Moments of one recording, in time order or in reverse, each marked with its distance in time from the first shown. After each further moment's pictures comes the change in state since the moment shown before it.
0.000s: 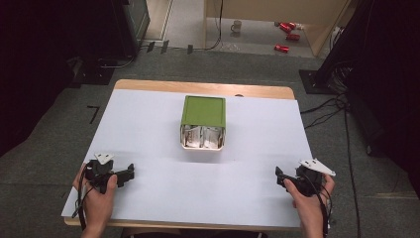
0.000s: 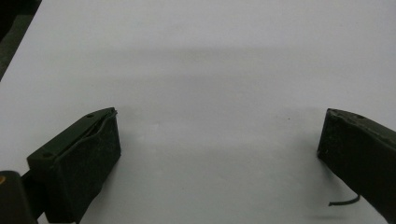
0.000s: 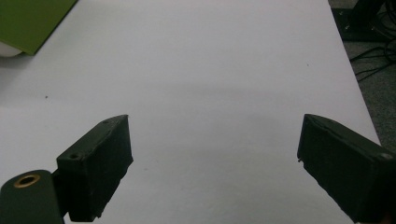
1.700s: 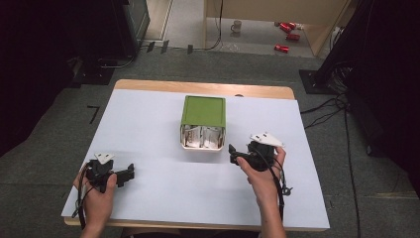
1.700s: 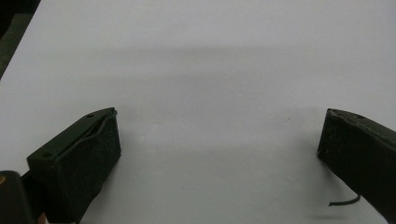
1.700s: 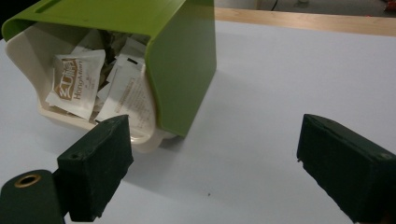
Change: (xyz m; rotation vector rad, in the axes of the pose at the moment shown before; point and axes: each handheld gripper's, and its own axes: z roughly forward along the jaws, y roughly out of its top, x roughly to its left) left arm 0.000 0.000 0.000 0.008 0.000 0.003; right arm 0.126 0.067 0.024 -0.075 0.200 -0.084
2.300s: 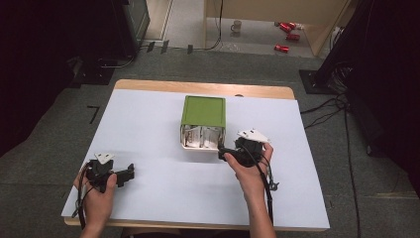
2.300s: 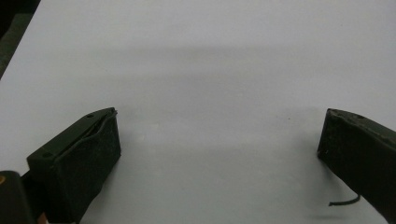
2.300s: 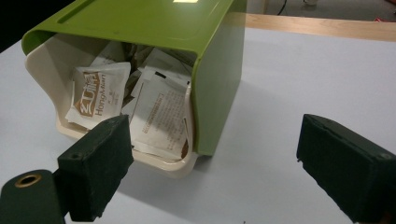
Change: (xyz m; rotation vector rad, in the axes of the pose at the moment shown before) left arm 0.000 0.000 0.000 0.001 0.000 0.000; right arm 0.025 0.006 0.020 -0.009 0.010 0.002
